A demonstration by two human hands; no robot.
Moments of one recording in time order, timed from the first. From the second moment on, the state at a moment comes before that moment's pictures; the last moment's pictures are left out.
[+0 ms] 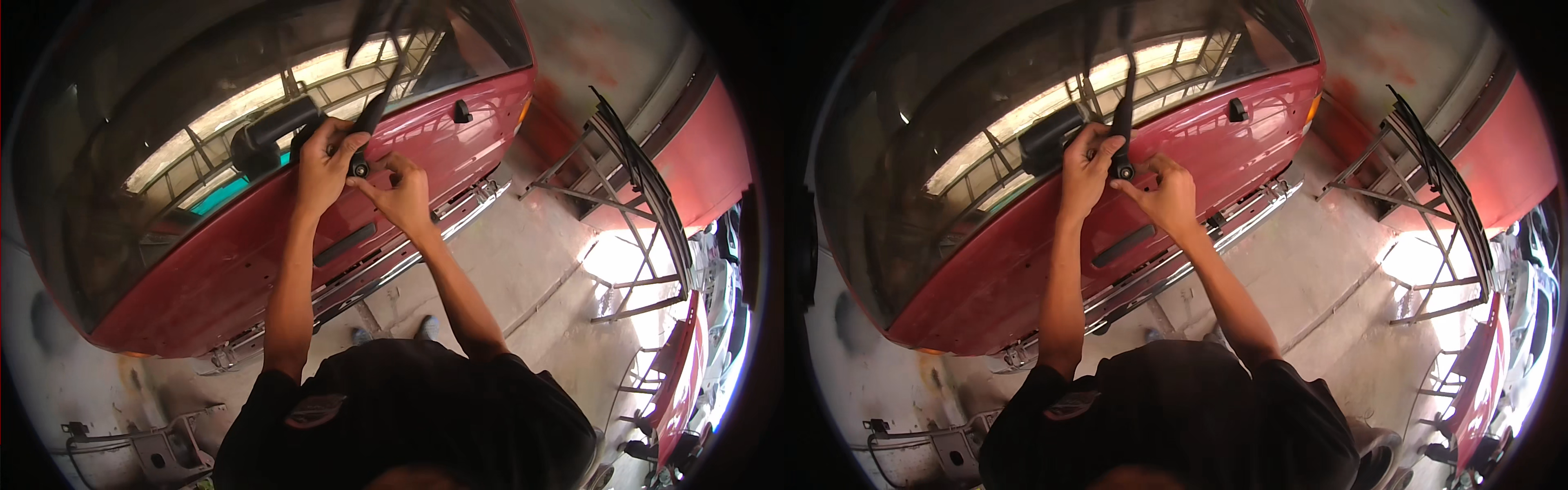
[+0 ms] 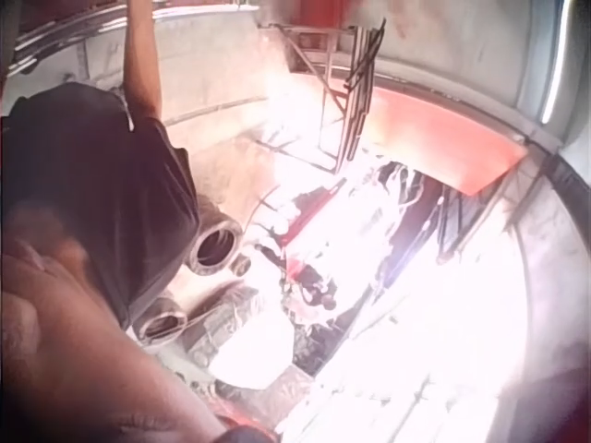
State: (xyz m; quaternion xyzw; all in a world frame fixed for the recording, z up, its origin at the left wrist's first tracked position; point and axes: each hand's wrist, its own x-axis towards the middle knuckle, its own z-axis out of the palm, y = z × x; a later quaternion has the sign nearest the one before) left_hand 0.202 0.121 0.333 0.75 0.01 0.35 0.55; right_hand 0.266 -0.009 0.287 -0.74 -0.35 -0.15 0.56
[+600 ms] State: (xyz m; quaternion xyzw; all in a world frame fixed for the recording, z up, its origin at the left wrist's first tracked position) left_hand 0.161 0.100 0.310 0.76 0.16 0.44 0.45; right_hand 0.312 -0.036 0.327 -0.52 -0.49 -0.06 0.70
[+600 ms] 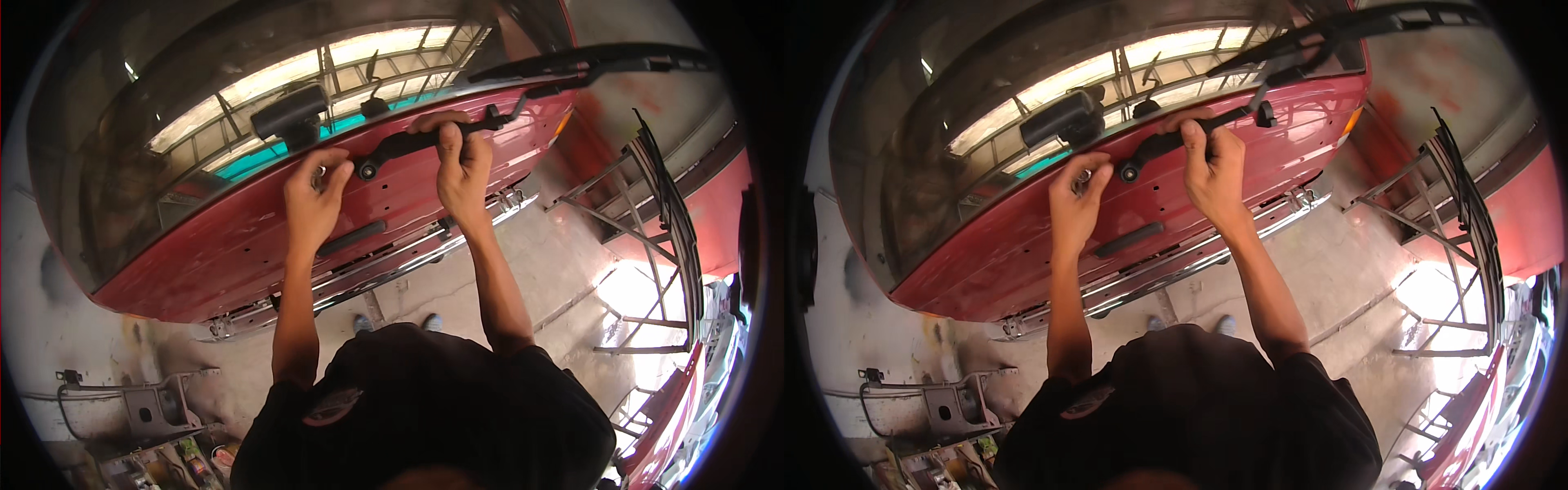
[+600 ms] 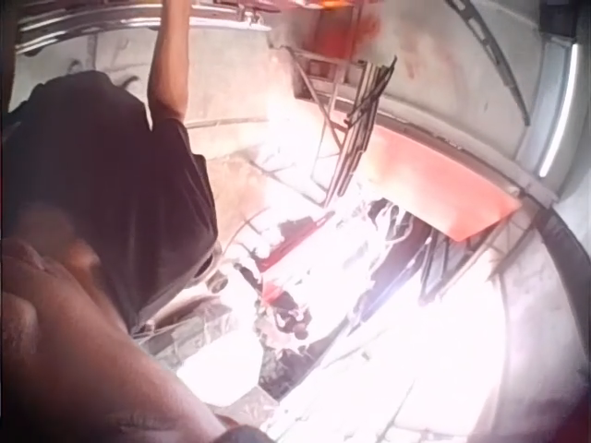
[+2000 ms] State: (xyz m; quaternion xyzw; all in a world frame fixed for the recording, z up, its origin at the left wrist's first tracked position) left_hand 0.160 0.077 0.285 0.69 0.22 0.35 0.59; right_hand 0.330 -0.015 0.278 -0.41 -0.22 0.15 0.87
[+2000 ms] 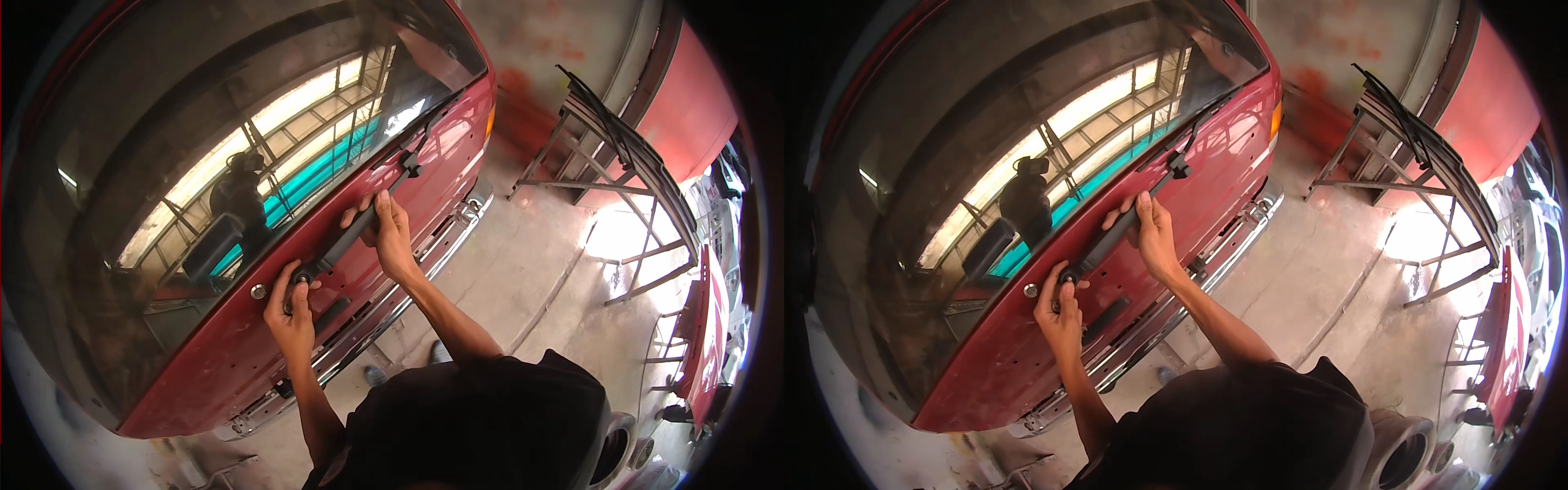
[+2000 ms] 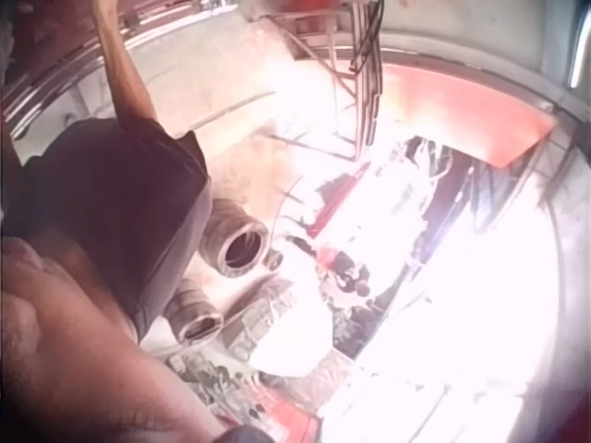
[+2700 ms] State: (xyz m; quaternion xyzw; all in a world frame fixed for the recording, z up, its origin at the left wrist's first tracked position) left_hand 0.159 0.072 0.293 0.69 0.25 0.35 0.58; right_hand 0.354 -0.039 0.276 -0.35 -0.23 0.25 0.87
